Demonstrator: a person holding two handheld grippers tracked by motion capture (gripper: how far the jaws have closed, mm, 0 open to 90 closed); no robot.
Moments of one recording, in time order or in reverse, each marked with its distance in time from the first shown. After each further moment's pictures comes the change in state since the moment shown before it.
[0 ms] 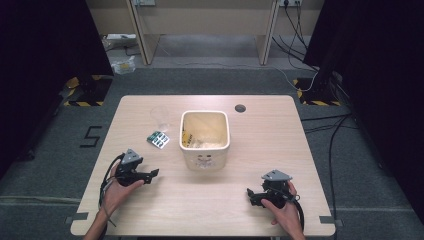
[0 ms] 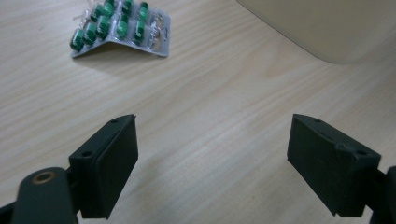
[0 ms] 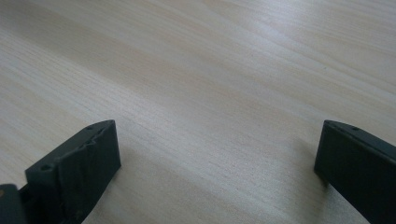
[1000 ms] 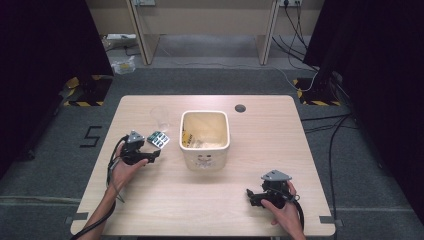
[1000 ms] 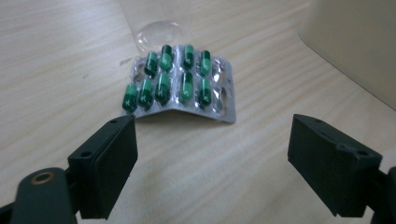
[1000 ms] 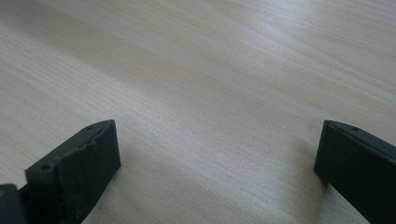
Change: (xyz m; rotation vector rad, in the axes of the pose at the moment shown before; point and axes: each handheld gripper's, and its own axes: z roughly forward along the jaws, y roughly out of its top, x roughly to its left) left arm 0.039 0.038 0.042 -0.011 0.060 -0.026; right arm 0.001 0.000 0.000 -0.001 0.014 -0.012
